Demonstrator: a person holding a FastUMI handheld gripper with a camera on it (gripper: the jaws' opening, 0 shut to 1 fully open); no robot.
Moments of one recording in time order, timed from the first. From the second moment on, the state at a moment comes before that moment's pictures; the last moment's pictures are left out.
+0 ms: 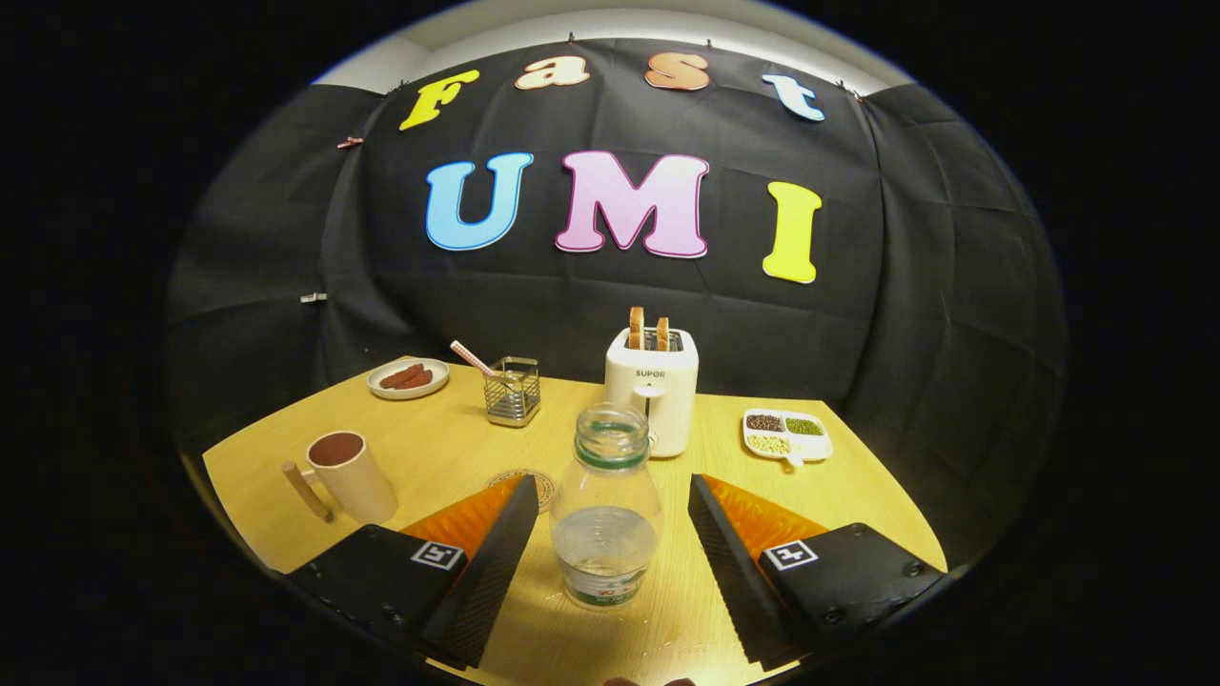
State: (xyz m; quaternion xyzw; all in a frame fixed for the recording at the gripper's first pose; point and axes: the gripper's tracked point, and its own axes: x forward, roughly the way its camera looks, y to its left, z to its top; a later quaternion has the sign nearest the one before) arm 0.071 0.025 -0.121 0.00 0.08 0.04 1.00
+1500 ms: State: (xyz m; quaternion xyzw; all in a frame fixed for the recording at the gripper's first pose) arm 0.080 0.040 -0.151 -0.08 0.10 0.08 0.99
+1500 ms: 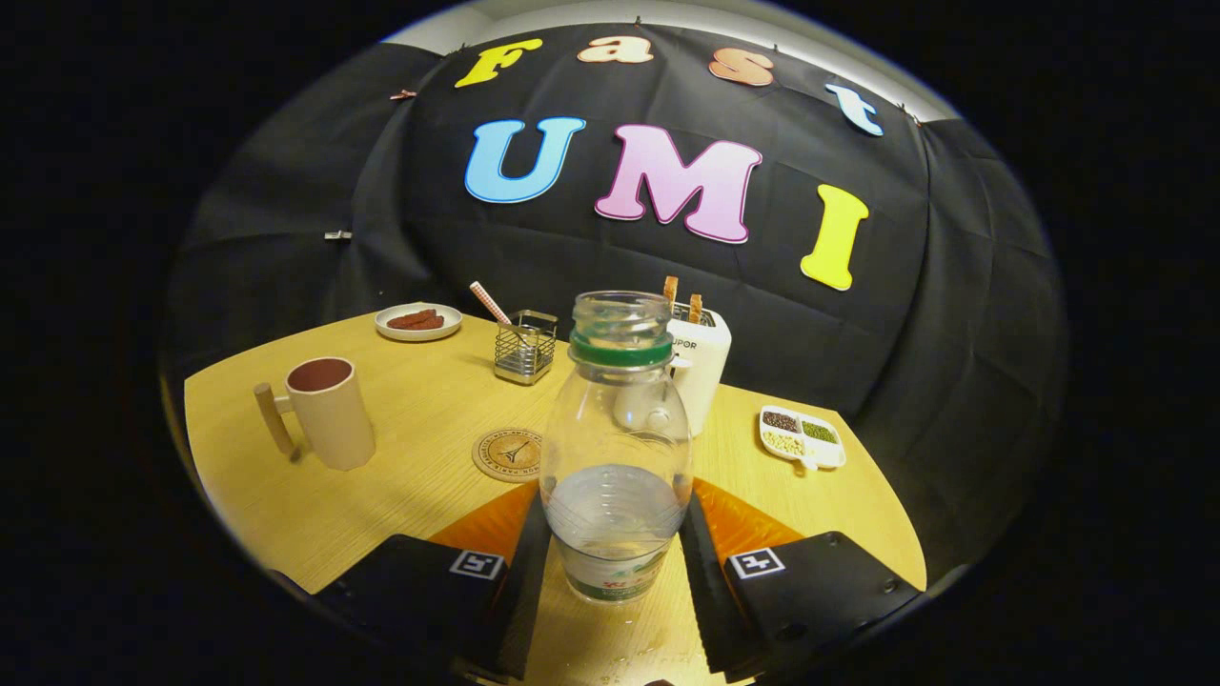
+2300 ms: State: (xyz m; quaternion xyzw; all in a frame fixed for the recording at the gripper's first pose) arm 0.094 0.101 -0.095 -0.27 0.11 0.06 0.95
